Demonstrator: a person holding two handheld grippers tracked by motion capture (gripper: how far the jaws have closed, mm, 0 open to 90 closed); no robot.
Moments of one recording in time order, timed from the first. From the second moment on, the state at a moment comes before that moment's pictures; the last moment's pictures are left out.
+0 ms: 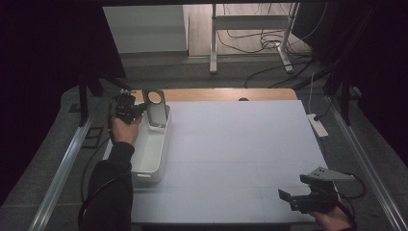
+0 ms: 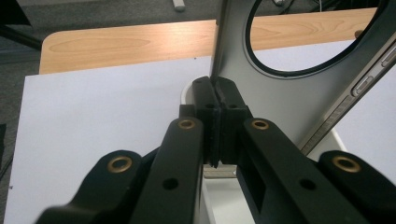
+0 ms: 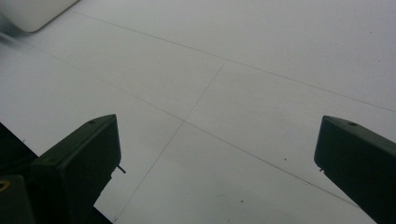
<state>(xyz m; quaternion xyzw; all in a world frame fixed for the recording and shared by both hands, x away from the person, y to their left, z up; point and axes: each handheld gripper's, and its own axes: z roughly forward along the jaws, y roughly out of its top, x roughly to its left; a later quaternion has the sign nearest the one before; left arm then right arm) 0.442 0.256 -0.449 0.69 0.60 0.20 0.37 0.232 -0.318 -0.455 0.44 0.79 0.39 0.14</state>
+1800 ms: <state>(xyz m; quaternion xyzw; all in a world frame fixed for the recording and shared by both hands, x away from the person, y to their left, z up) 0.422 0.266 -0.443 0.70 0.56 0.15 0.41 0.233 -0.317 -0.456 0.44 0.80 0.39 0.13</state>
